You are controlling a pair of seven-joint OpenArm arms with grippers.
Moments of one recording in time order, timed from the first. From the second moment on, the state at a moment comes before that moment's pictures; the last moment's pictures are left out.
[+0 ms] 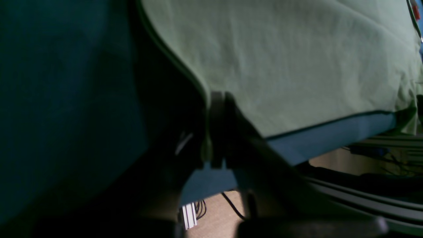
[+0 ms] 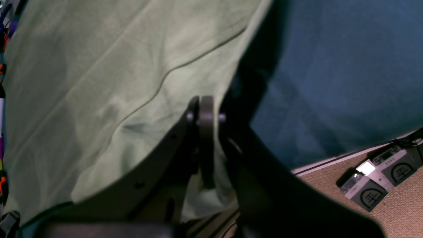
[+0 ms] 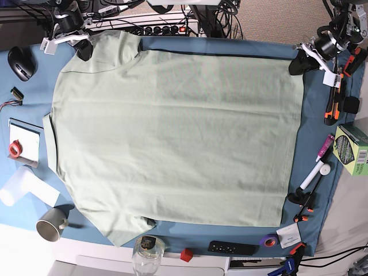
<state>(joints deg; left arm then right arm) 31.6 -22.3 -20.2 90.9 -54.7 -32.8 40.0 -37.8 0.8 39.4 99.3 47.4 22.0 -36.6</state>
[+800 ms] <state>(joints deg) 42.4 -22.2 -20.2 100.3 -55.2 -31.8 42.8 -44.6 7.0 39.1 103.2 46.0 24.4 -41.8</state>
